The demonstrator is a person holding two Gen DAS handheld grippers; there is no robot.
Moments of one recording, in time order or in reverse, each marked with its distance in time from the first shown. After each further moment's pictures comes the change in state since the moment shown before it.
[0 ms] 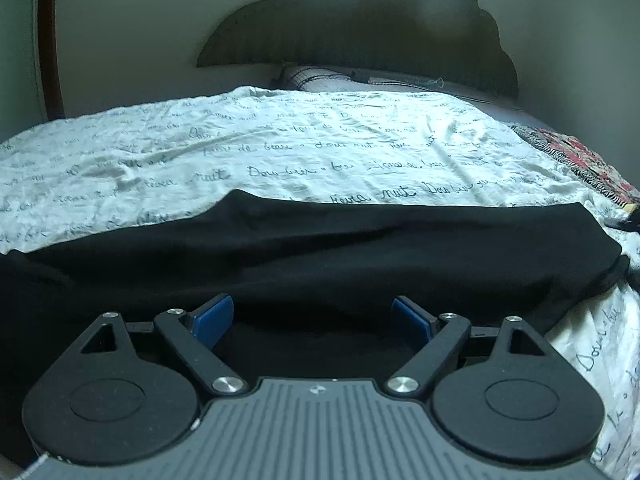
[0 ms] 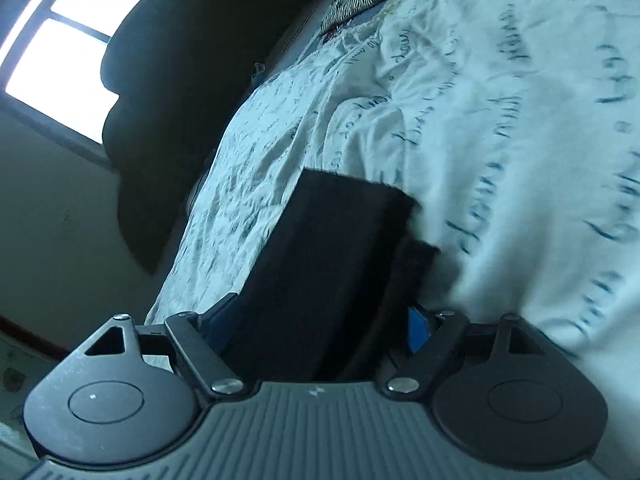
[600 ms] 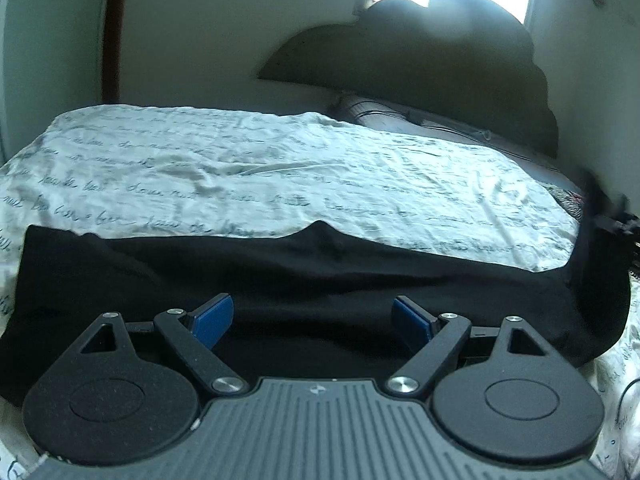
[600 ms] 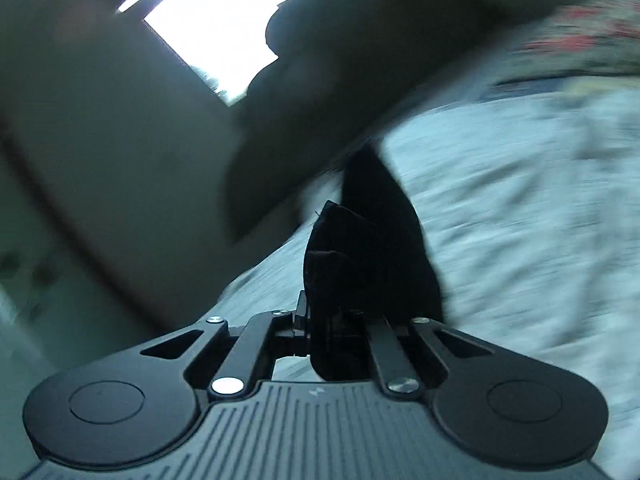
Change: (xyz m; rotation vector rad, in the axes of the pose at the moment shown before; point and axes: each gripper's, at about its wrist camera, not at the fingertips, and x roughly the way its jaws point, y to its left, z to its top) left arm -0.031 0.058 0.007 -0.189 -0.063 0.072; right arm -0.003 0.175 -0.097 -0.460 0.041 0.317
